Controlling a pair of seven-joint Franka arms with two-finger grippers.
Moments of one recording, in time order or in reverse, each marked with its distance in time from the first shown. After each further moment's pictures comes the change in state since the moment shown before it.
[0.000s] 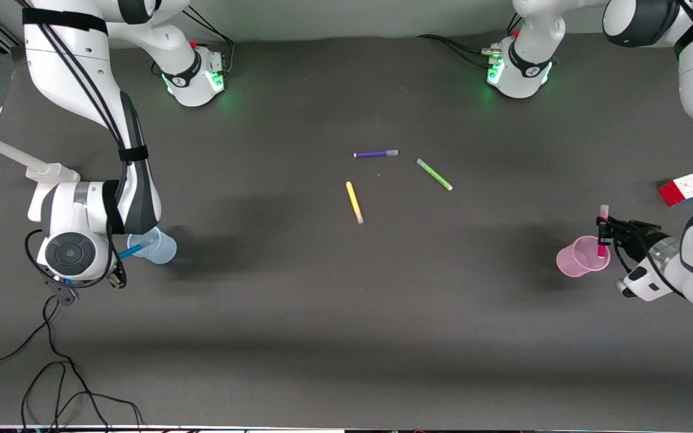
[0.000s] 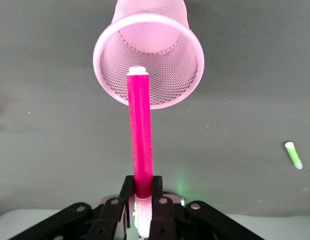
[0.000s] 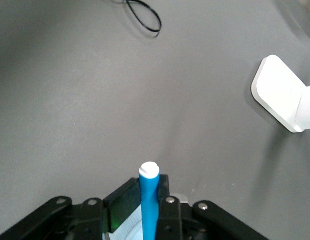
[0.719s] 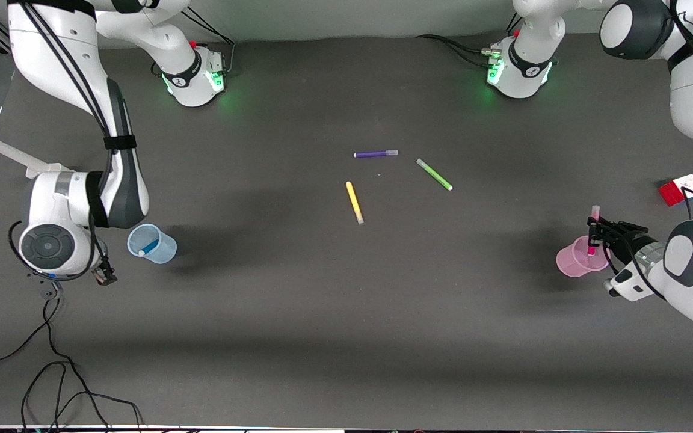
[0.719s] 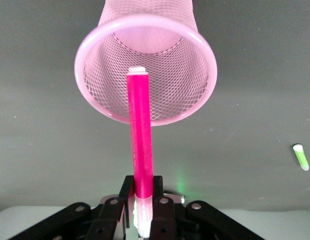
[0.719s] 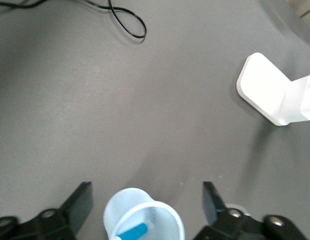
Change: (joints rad) left arm 0.000 0.052 0.002 0.002 0.000 -0.001 0.000; right arm 0.000 -0.077 -0.010 0.002 -0.006 -0.082 -0.035
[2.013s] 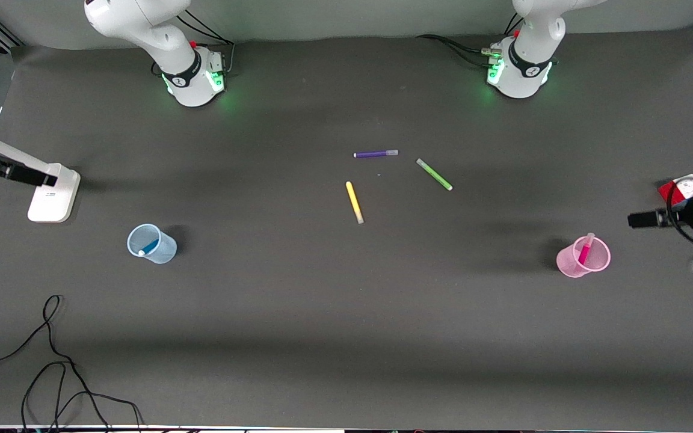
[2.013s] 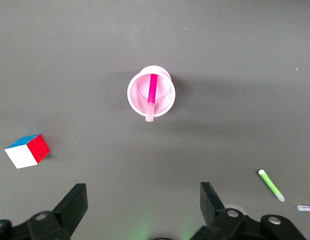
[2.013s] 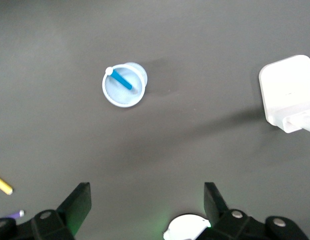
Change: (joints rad) left arm -0.008 -0.537 -0.016 -0.270 -0.006 0.280 0.007; right arm -0.059 -0.509 -0.093 -0.026 0.235 -0.416 -0.936
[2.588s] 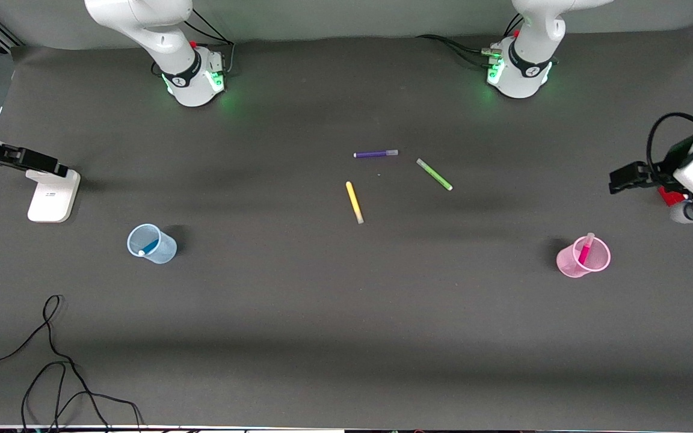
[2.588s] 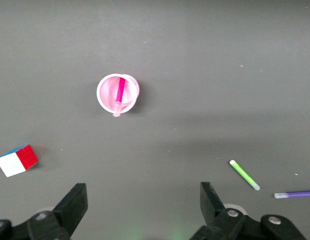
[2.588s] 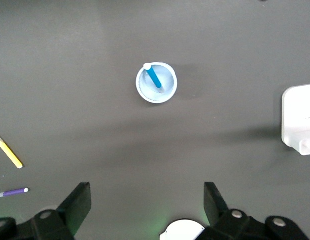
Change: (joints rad) left arm -0.150 -0.196 0.057 -0.107 -0.070 0.042 0.003; right arm -0.443 -0.003 0.542 0.027 0.025 0.003 -0.051
